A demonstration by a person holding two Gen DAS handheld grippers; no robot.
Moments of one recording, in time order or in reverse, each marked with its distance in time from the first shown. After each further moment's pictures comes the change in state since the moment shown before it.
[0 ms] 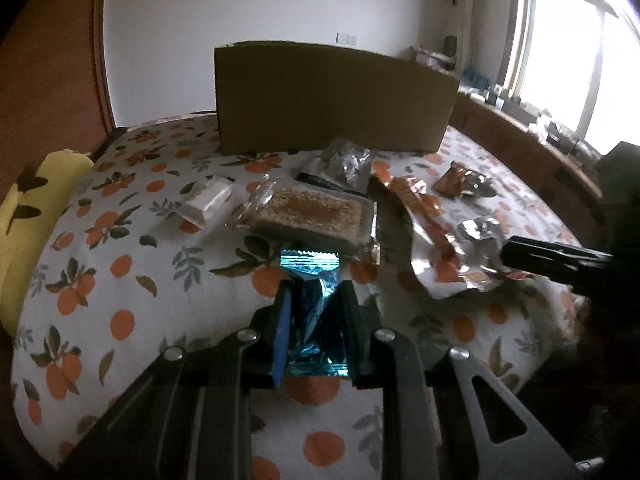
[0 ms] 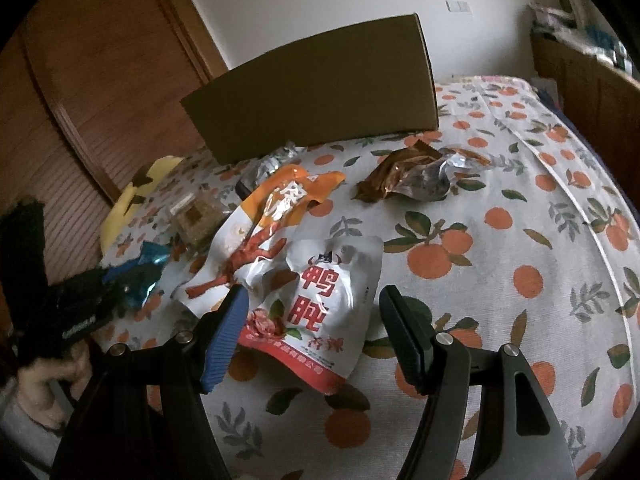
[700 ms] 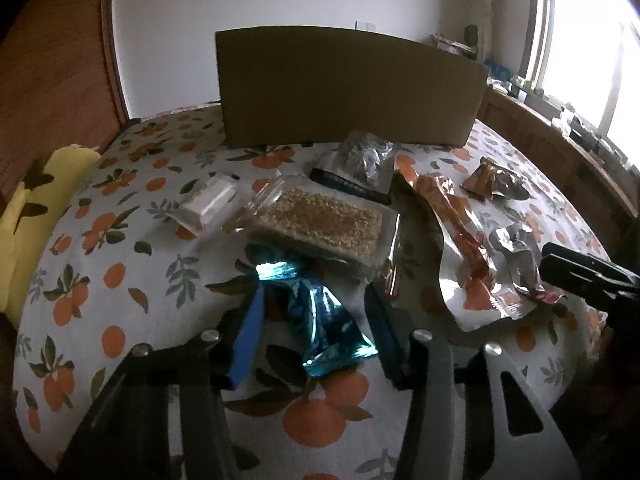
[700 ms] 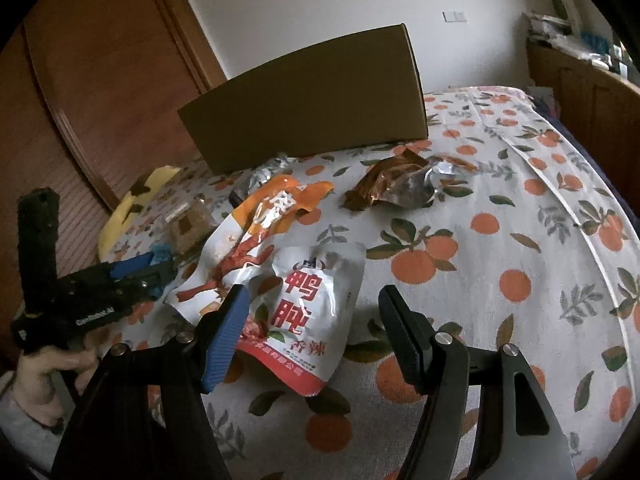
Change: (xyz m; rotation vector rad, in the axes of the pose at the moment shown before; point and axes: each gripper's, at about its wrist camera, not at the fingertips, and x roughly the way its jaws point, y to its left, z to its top) left arm 0.031 -0.005 0.015 -0.006 0.053 0.091; right arm -0.006 -0.005 -0.007 -0.036 -0.064 -0.006
